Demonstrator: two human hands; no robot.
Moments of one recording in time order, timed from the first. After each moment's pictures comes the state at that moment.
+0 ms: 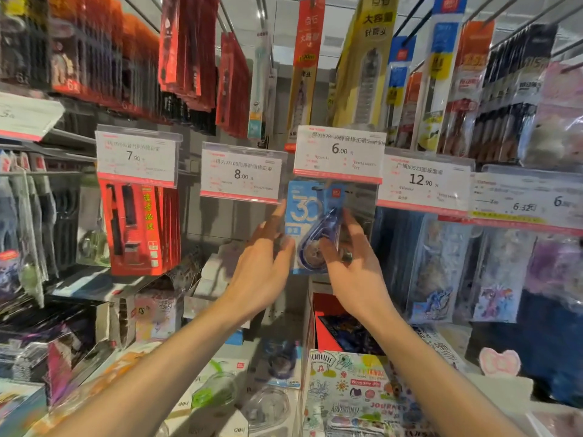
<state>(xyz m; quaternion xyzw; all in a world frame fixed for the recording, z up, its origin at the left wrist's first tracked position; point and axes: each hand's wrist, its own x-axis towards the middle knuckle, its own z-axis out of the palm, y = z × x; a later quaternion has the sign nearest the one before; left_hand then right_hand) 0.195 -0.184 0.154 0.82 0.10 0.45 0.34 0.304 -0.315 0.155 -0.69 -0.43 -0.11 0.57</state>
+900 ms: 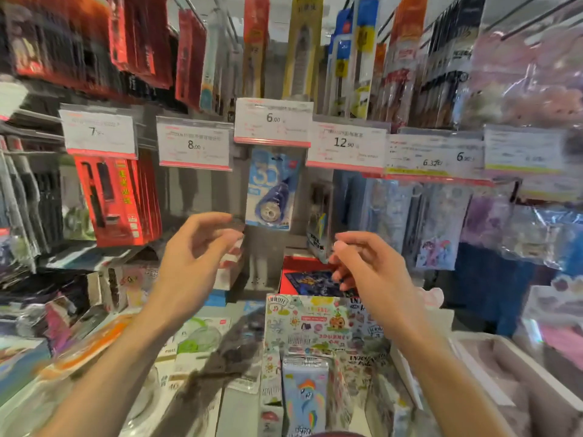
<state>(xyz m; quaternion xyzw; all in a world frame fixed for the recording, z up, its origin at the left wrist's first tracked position) 0.119 -0.240 0.136 0.69 0.09 0.50 0.52 0.276 -0.438 0.136 -0.62 -0.40 0.02 0.67</state>
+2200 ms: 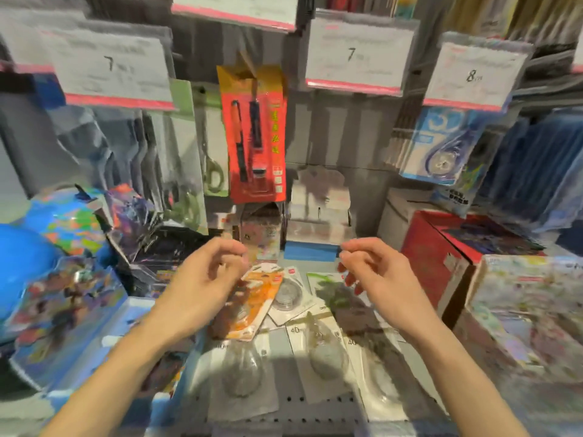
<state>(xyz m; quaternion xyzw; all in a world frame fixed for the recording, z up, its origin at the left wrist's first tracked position) -0.048 0.001 0.041 0.80 0.16 0.33 0.48 0.114 -0.216 0.058 -0.72 -0.34 0.05 0.61</state>
